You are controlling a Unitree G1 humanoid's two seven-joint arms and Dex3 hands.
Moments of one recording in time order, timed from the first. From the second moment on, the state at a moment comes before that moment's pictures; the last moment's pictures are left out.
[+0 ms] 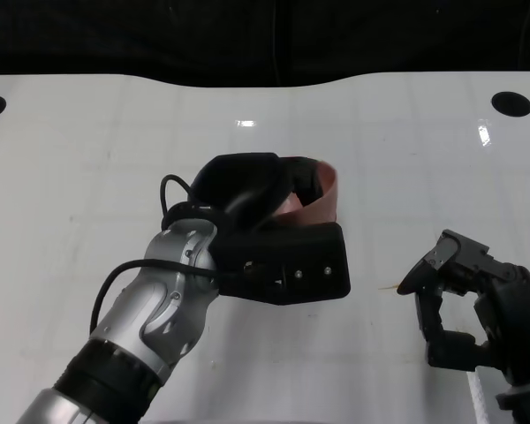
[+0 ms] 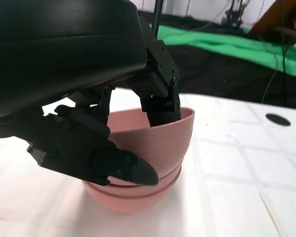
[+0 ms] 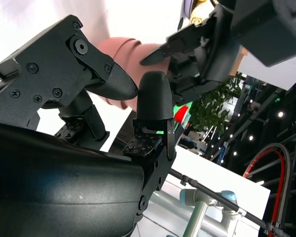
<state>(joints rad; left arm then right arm) -0.60 0.09 -0.46 0.38 0.71 0.09 -0.07 -0.03 -0.06 0.04 0.29 -0.09 -0.70 0.03</state>
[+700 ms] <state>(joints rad) -0.61 0.19 -0.54 0.27 0.90 0.11 -0.07 -0.03 -0.05 0.04 0.28 -0.07 -0.70 0.04</state>
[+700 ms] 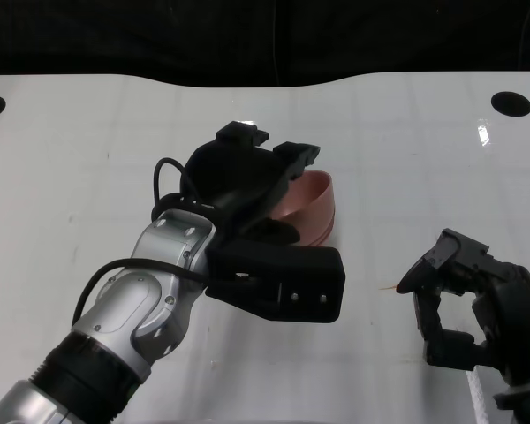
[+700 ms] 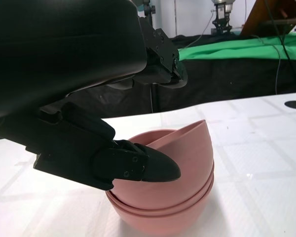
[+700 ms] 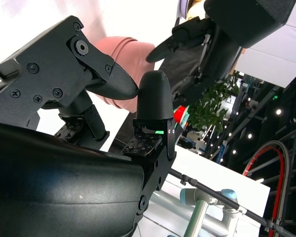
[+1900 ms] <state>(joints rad) 0.01 0.21 -0.09 0.16 0.36 -0.82 0.32 0.01 -0.05 0.05 0.22 -0.07 -0.64 0.11</state>
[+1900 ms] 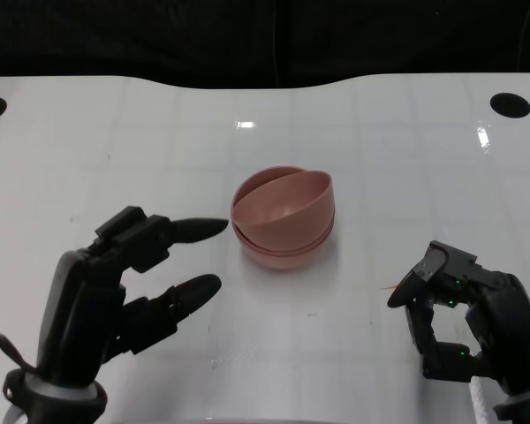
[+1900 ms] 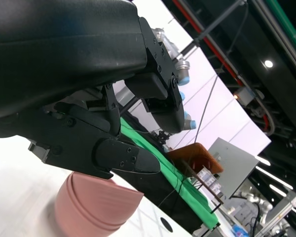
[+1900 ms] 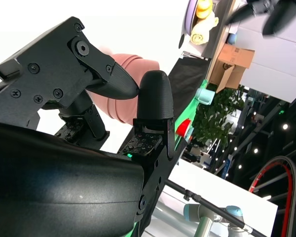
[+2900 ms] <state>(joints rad) 0.18 0.07 -0.03 0.13 -0.16 -0.67 -0.10 0.08 -0.06 0.08 0.16 -0.06 -0.62 0.13</state>
